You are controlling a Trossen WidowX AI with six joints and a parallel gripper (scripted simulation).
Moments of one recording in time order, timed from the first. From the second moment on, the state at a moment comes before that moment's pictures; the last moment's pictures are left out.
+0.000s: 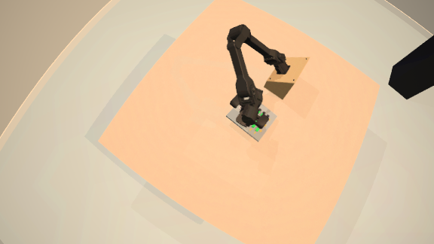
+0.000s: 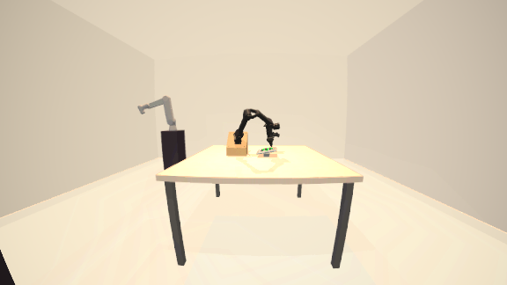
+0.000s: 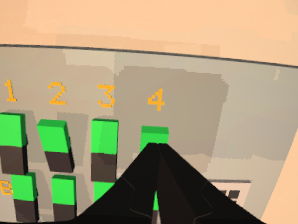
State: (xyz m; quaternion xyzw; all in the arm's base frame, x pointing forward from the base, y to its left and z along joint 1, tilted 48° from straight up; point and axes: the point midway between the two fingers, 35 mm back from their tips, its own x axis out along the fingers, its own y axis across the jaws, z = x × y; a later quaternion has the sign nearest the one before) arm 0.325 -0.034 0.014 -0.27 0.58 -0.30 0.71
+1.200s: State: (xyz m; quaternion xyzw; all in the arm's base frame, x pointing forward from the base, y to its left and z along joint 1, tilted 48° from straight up) arm 0.323 -0.042 0.006 -0.27 0.58 -0.30 0.70
